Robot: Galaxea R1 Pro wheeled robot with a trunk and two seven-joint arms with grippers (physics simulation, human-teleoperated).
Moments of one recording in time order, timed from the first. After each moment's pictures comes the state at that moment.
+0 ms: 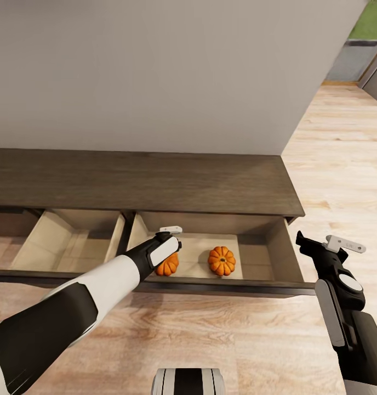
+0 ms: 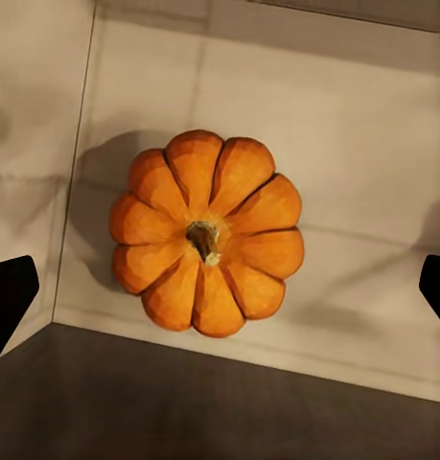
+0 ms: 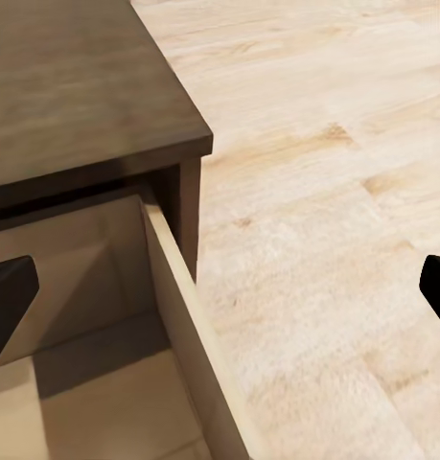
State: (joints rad) left arm -1.20 -0.17 -1.02 -0.38 1.30 0.37 0.70; right arm -0.44 -0.12 -0.21 -1.57 -0.22 0.38 -0.27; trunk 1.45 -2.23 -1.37
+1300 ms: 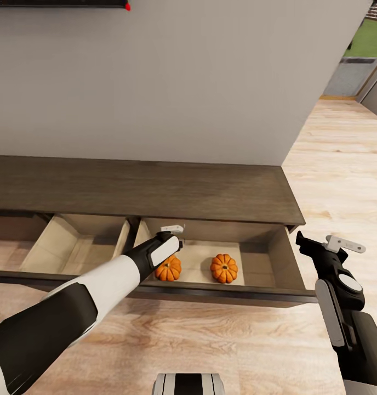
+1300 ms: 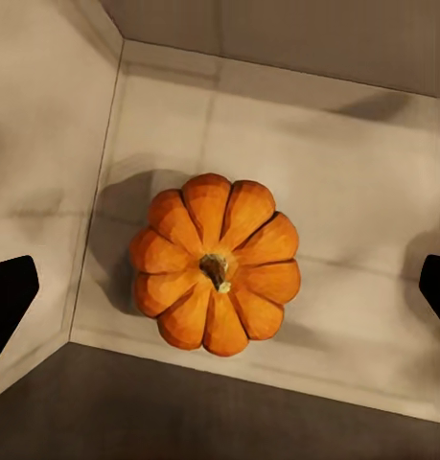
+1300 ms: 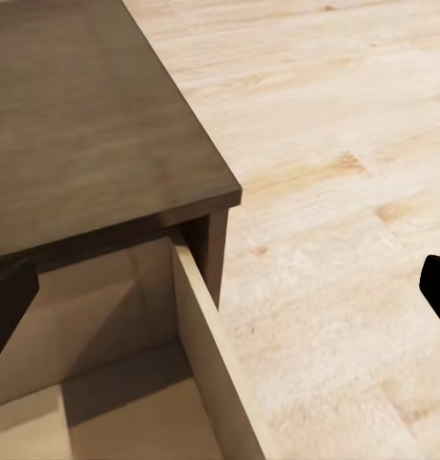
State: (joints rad) left arm -1.20 -0.17 -1.02 -0.40 1.30 0.37 0.71; right arm -0.44 -0.12 -0.21 -1.57 -0.22 0.38 -0.27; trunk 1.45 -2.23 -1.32
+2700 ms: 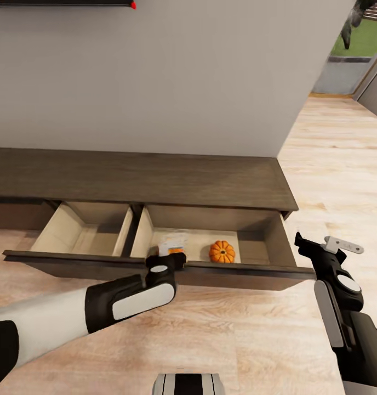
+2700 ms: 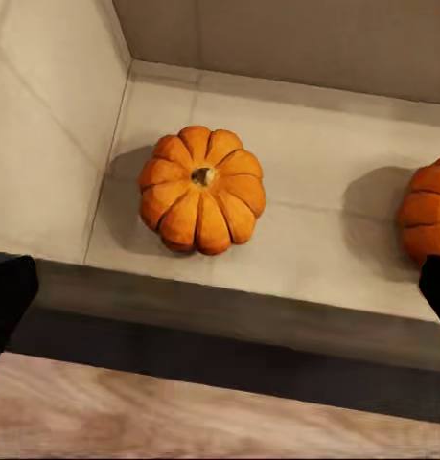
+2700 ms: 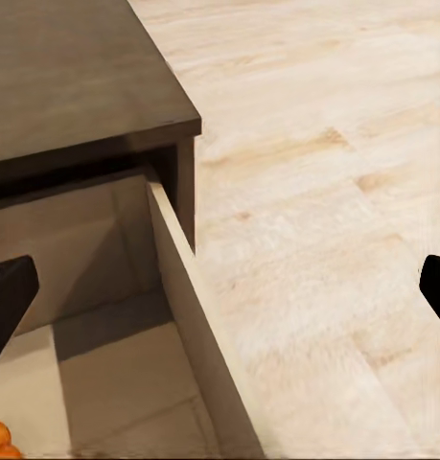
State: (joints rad) left arm -1.06 0.16 -1.38 -1.36 1.44 0.05 1.24; right arm -0.44 -0.12 -0.20 -1.57 -0.22 0.39 -0.28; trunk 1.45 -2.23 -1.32
